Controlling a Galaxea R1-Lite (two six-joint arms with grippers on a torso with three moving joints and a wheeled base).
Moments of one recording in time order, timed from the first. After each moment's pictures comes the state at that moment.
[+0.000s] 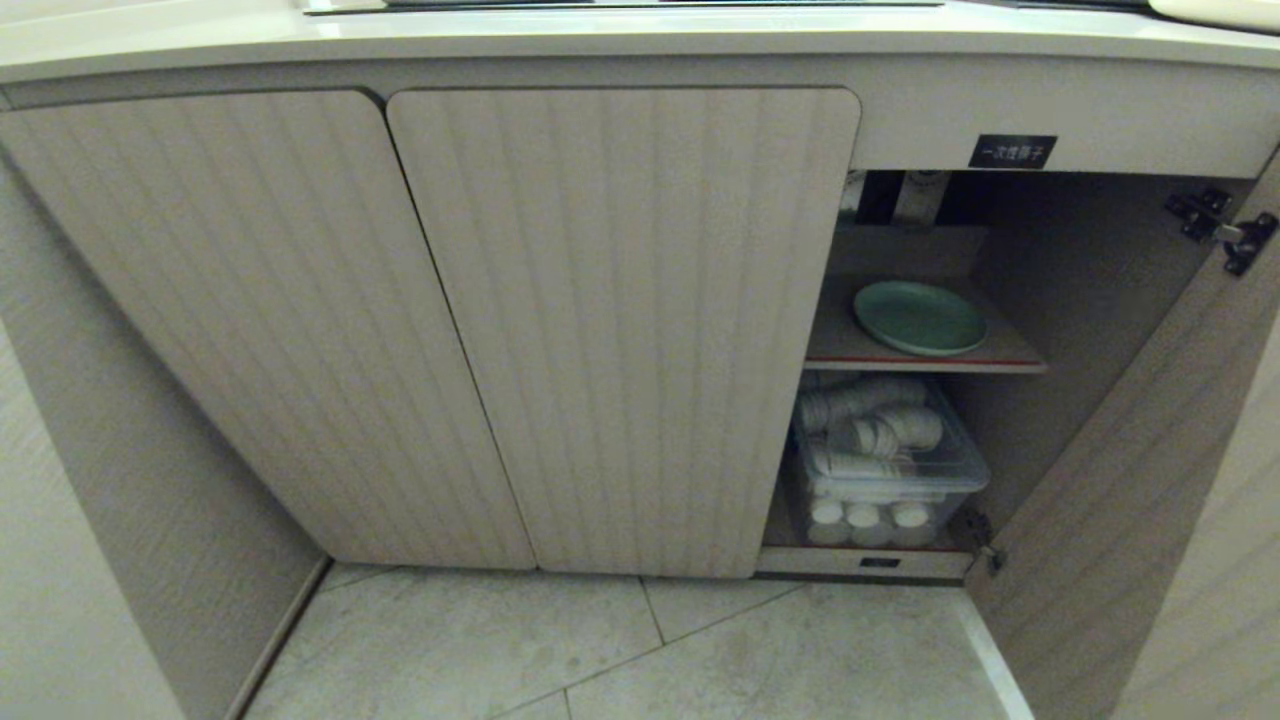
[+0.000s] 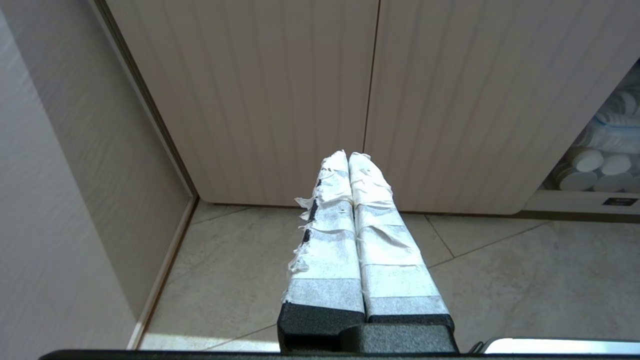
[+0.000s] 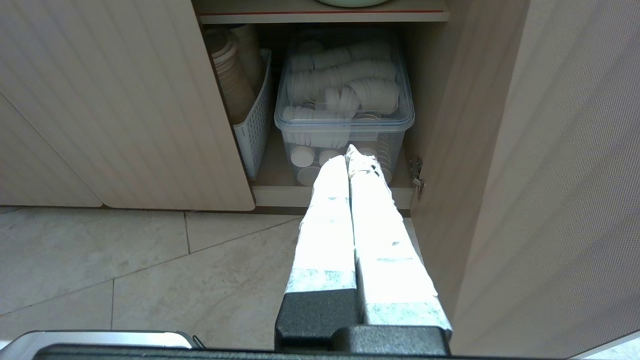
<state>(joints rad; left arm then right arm) 0.00 0.00 0.00 0.00 0.01 -0.01 0.01 0.00 0.00 -0.01 -0.02 0.02</state>
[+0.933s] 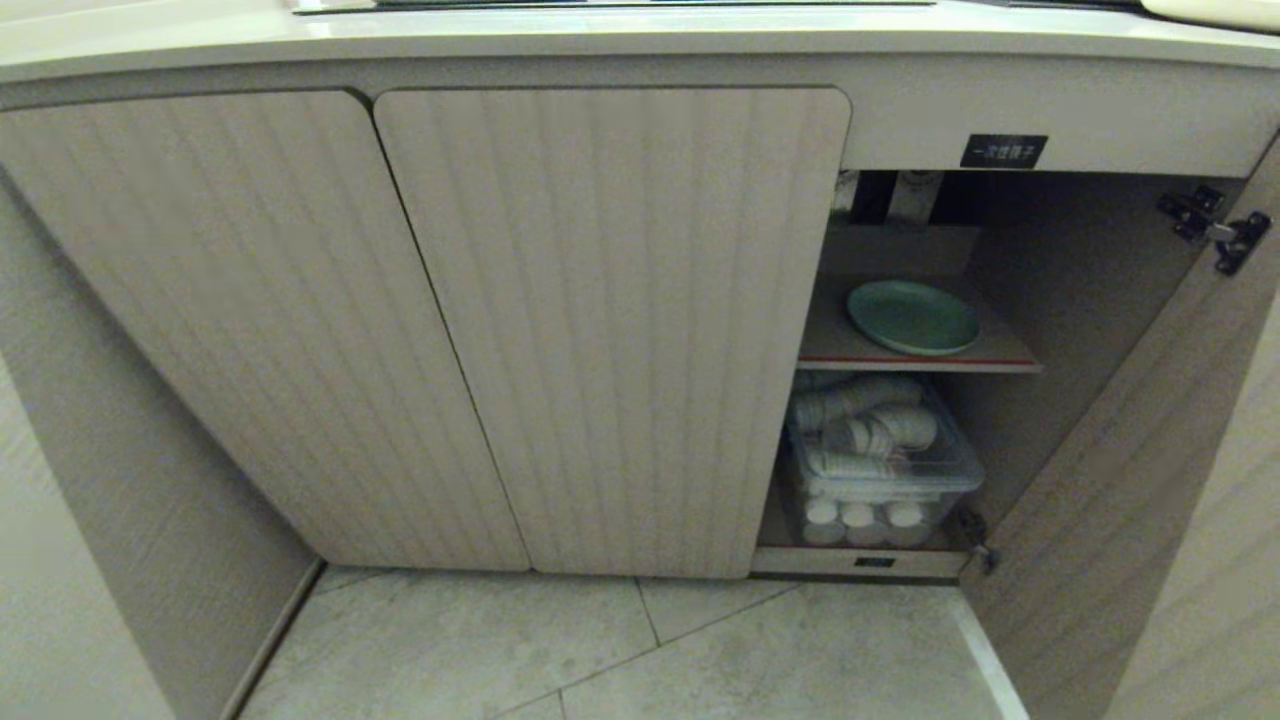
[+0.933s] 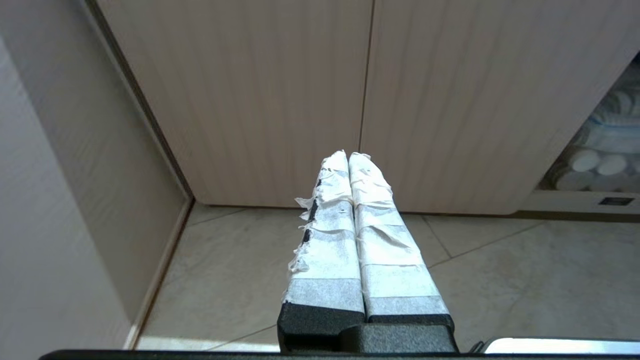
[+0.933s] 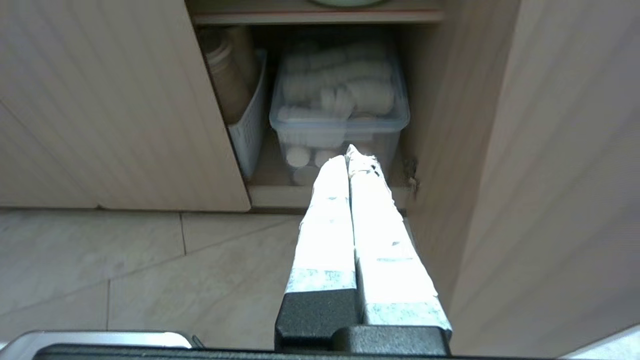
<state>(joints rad) 0.00 0.00 0.00 0.00 0.01 0.00 0.01 0.00 0.00 -0.01 -0.02 0.02</state>
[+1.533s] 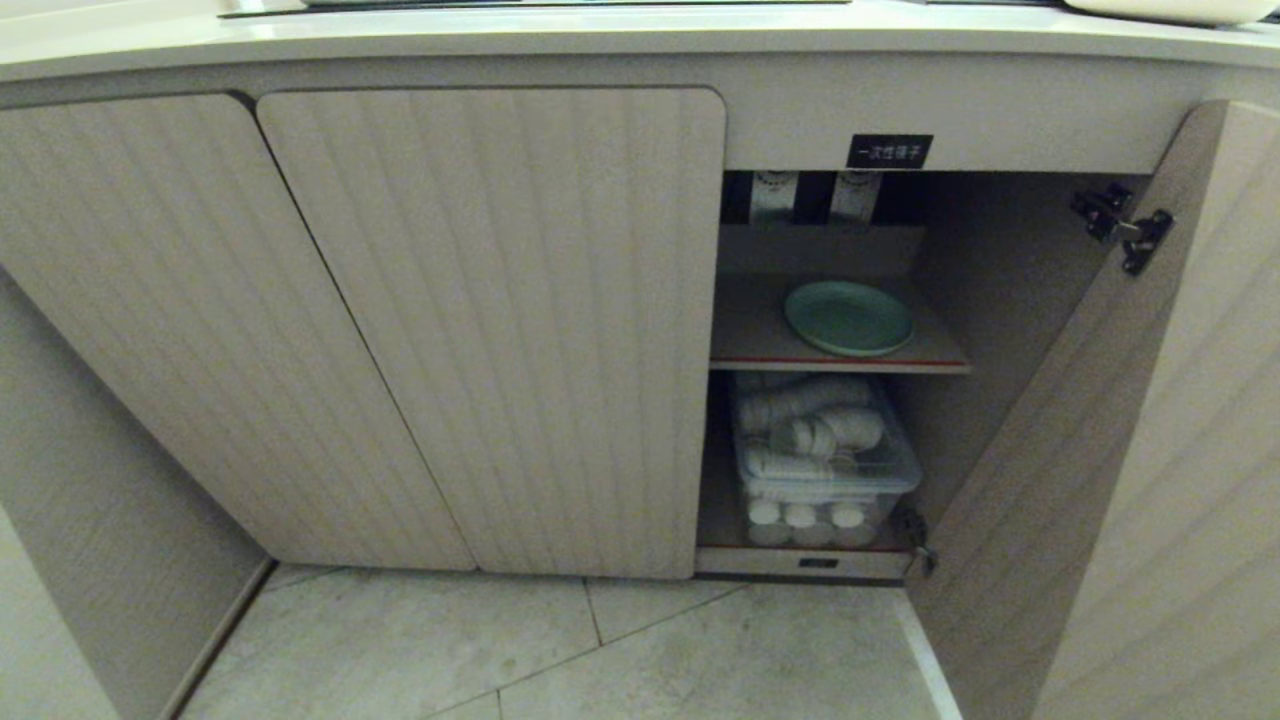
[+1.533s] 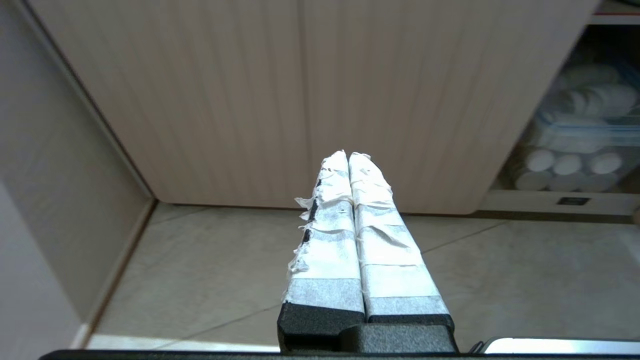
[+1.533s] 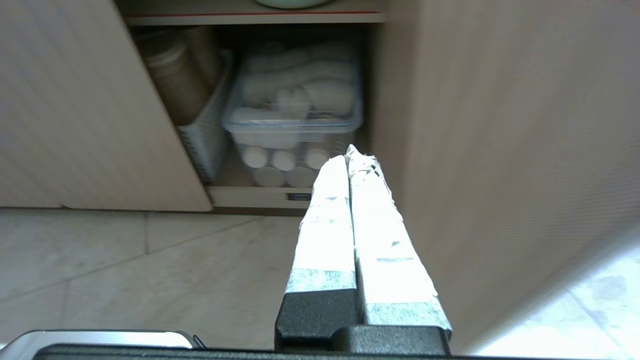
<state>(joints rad) 0.00 0.00 0.00 0.00 0.01 -0.01 0.01 0.00 0.00 -0.01 -0.02 0.02</state>
